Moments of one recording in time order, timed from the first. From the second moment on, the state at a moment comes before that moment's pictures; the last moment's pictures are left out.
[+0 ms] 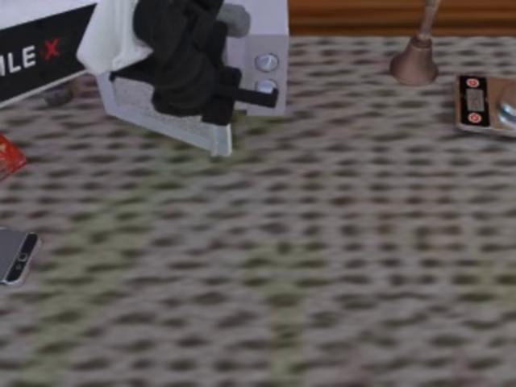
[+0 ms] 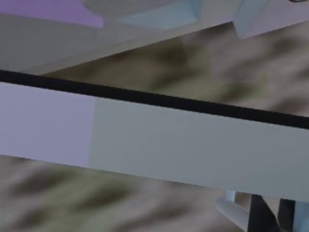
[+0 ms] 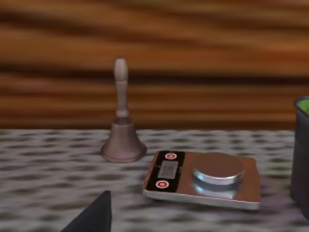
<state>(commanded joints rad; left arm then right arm) -0.50 1.92 1.56 -0.68 -0.10 -0.17 0.00 0.00 0.00 0.00 0.00 0.00</state>
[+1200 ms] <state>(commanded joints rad) -0.47 1.84 1.45 -0.65 -0.02 -0.04 0.00 0.00 0.00 0.00 0.00 0.00</state>
